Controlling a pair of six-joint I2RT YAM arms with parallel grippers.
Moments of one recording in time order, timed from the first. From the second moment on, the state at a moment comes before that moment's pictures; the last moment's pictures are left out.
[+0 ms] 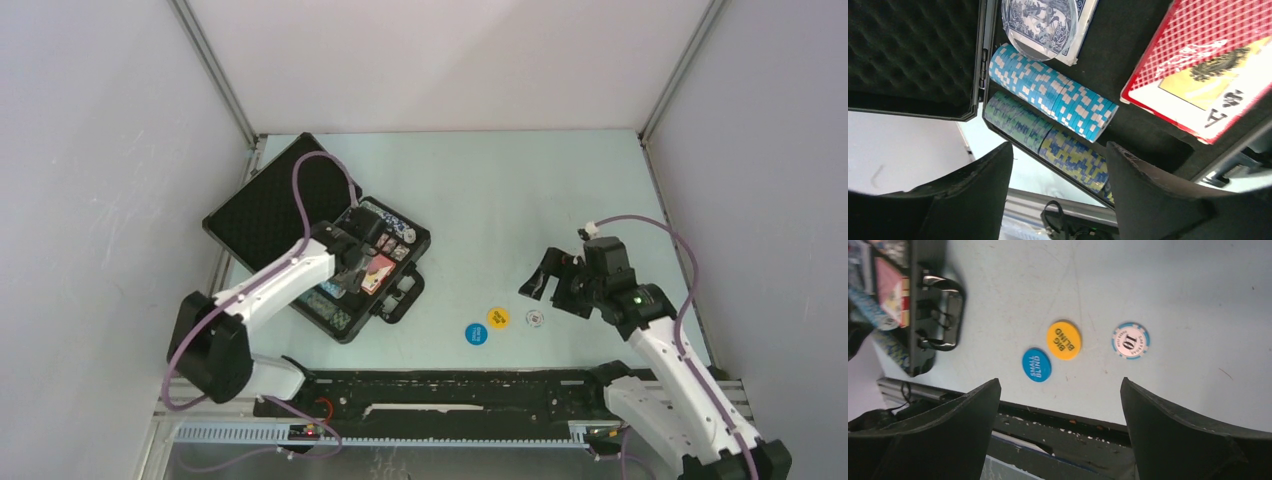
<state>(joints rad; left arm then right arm) -0.56 1.39 1.00 -0.96 -0.56 -0.16 0.27 0.76 0.68 -0.75 -0.23 0.64</state>
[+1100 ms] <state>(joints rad) -0.59 0.95 1.10 -0.62 0.03 -0.12 0.30 1.38 0.78 -0.89 -0.07 1.26</state>
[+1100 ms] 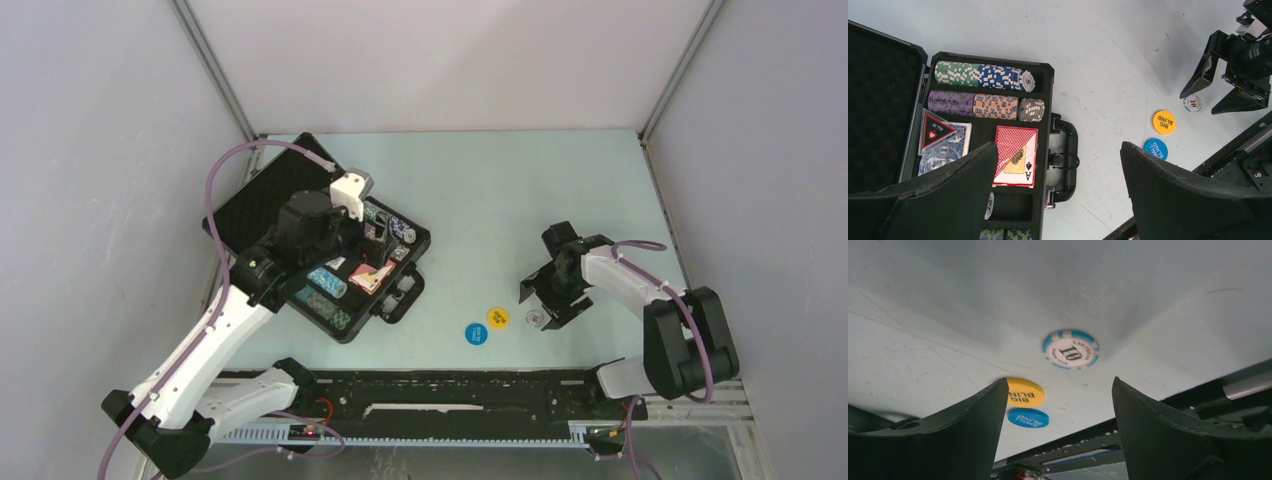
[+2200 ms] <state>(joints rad) -0.63 0.95 1.09 -0.61 -0.02 -0.12 0.25 1.50 0.75 -0.82 -0.10 1.31</state>
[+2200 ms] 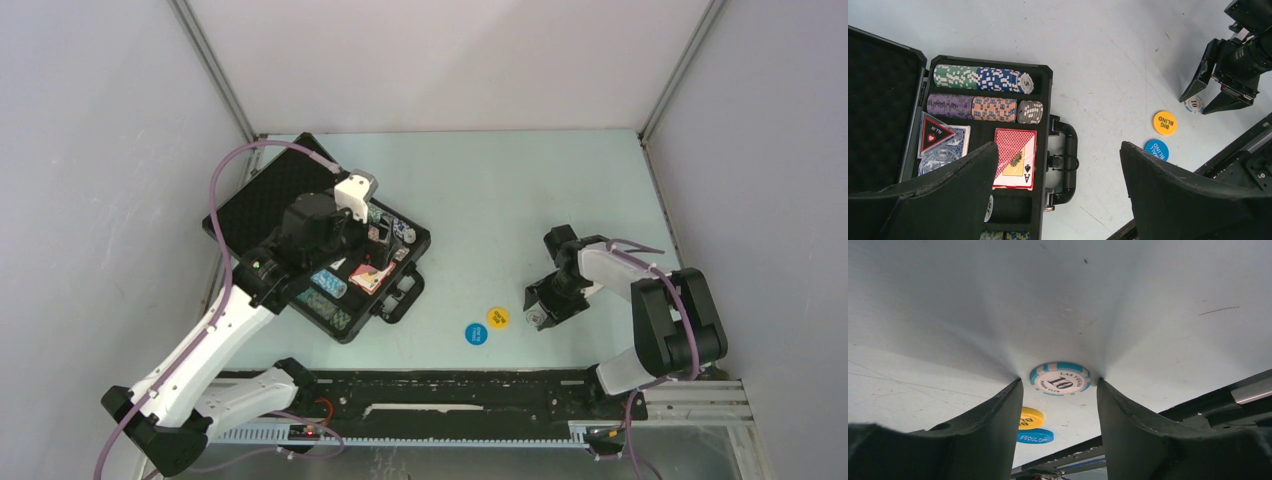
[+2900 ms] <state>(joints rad) -0.61 0.96 1.06 -0.59 0.08 -0.12 0.28 1.52 0.78 -0.83 -0.08 1.30</state>
